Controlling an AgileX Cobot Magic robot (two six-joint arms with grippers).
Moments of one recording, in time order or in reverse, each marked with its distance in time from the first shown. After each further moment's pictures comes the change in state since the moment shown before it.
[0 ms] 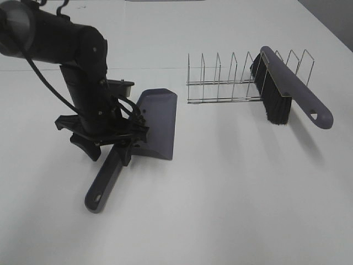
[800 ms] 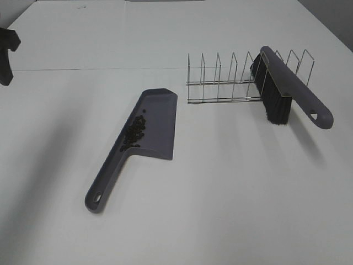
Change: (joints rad) left arm 0.396 -0.469 0.041 0.087 0.189 0.193; right arm 0.000 -0.216 0.000 0.000 0.002 0.006
